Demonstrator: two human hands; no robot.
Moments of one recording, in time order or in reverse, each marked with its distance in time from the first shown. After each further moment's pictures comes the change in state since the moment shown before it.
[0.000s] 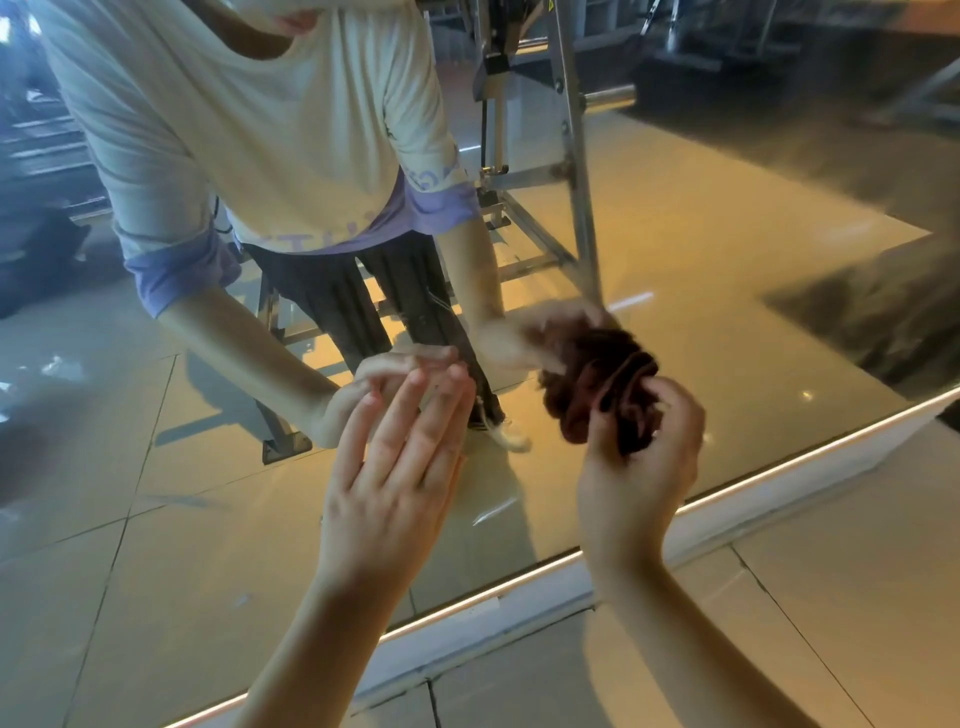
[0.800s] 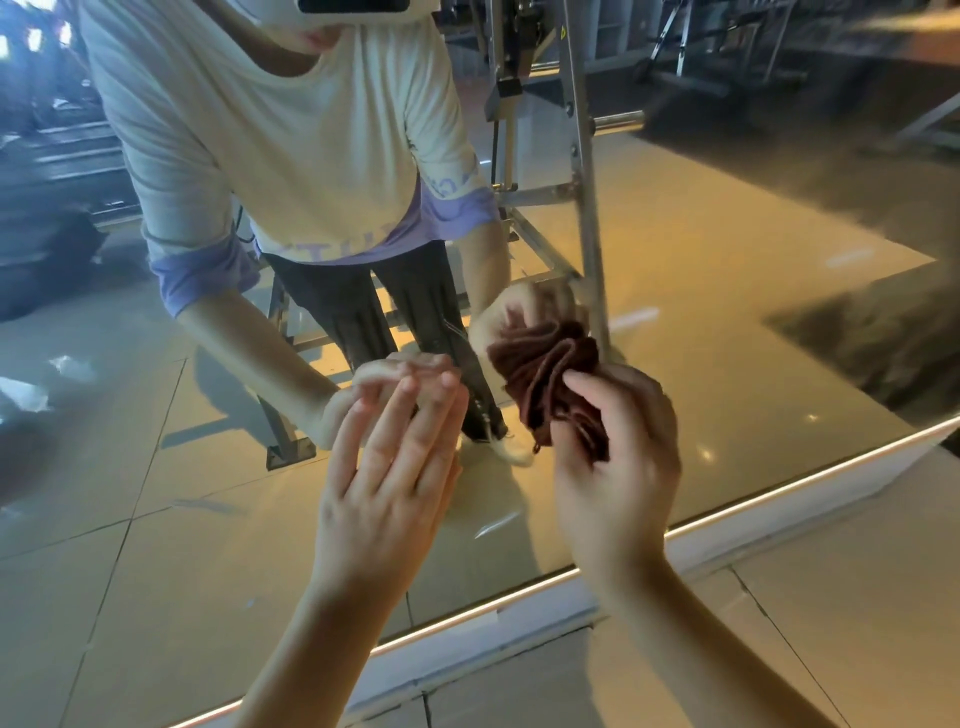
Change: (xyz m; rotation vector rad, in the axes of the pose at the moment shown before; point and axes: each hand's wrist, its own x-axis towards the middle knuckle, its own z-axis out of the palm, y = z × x) left_hand 0.005 -0.008 -0.009 0.018 0.006 -0.029; right_hand 0.013 -0.036 0.001 -0.114 -0.139 -0.468
